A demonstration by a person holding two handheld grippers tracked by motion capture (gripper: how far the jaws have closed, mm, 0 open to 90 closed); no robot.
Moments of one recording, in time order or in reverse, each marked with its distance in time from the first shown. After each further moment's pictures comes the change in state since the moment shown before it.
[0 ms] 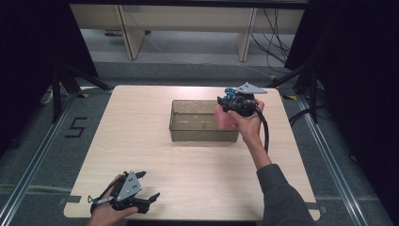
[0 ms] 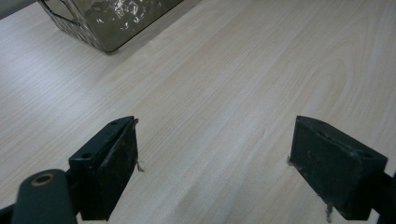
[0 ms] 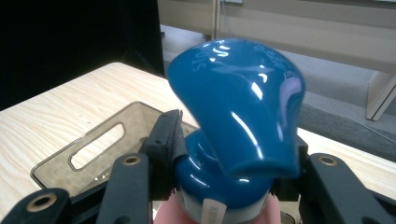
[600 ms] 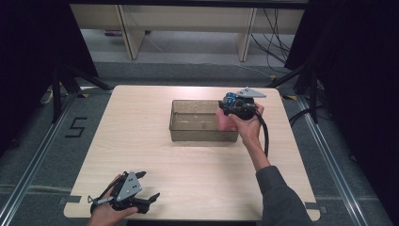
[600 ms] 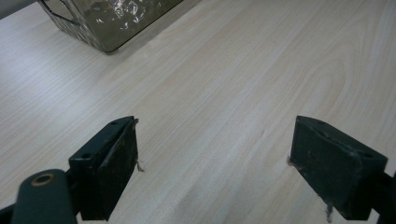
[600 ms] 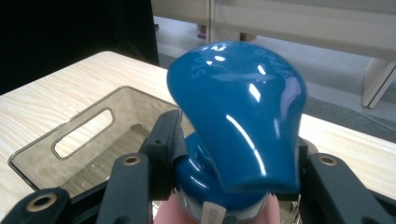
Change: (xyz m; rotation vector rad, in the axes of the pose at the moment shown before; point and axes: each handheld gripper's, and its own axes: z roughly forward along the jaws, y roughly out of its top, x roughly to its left) left arm 0.000 0.000 0.000 -0.004 -0.004 -0.006; right arm -0.004 -0.018 0.008 0.034 -0.008 0.041
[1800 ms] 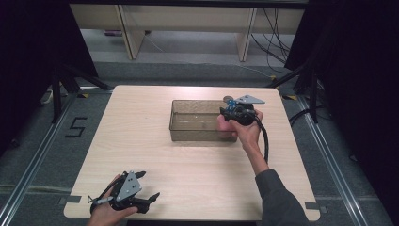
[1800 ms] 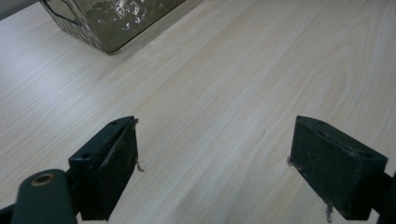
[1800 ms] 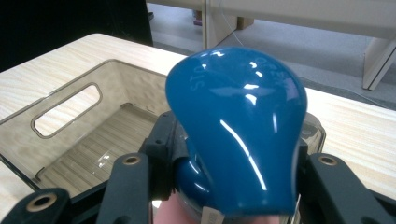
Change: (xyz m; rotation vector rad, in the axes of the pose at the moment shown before) left arm 0.002 0.000 -0.001 0.011 0.009 0.023; right arm -0.007 -0.026 0.009 0.042 -0.015 0.012
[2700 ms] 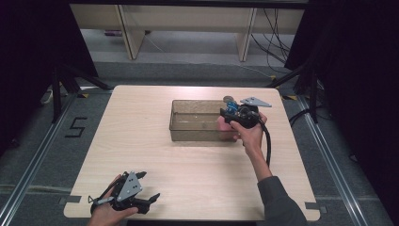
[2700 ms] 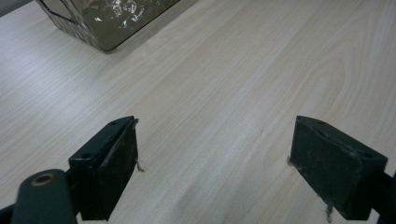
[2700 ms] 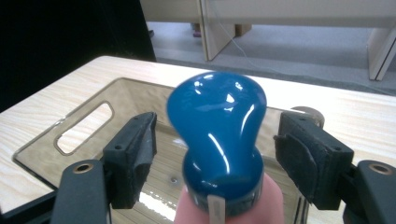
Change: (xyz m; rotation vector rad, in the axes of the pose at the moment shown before) left arm -0.003 -0.001 0.002 -0.011 -0.004 -0.024; right arm 0.002 -0.002 -0.019 -0.058 0.002 0.099
